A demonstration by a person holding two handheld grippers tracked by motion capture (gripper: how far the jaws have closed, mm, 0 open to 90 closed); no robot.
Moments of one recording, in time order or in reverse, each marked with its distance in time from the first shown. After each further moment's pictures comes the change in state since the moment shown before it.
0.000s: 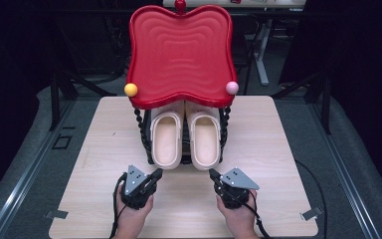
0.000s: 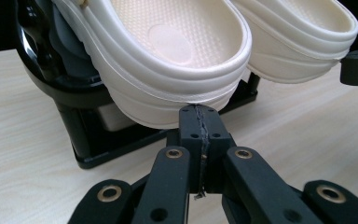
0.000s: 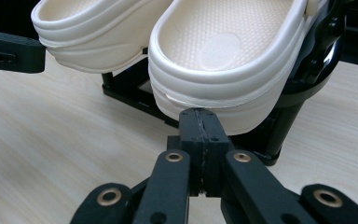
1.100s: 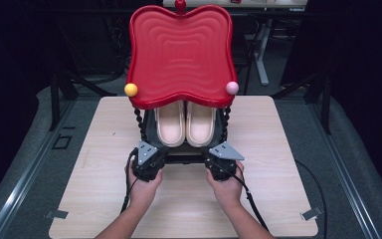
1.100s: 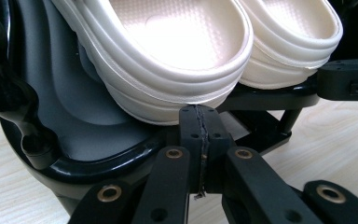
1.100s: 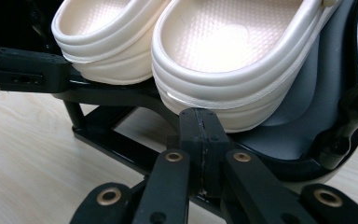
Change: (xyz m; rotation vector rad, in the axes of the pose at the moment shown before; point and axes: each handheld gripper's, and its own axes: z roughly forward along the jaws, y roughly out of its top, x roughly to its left) left arm 0.016 0.033 0.056 -0.014 0.034 -0.020; right arm -0.014 0.034 0.062 -0.021 -0.024 0.020
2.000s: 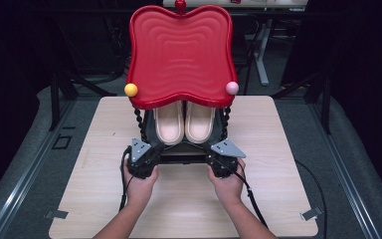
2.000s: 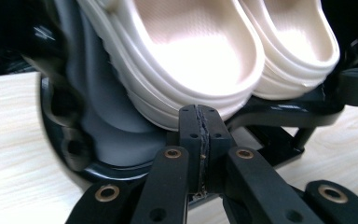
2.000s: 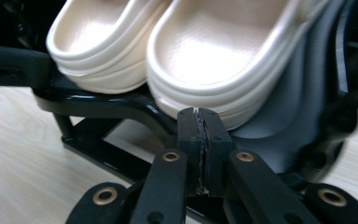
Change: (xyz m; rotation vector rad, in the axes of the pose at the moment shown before) left arm 0.014 0.006 -0.008 -0.040 0.053 -0.041; right arm -0.007 0.006 -0.001 -0.023 -0.029 0.006
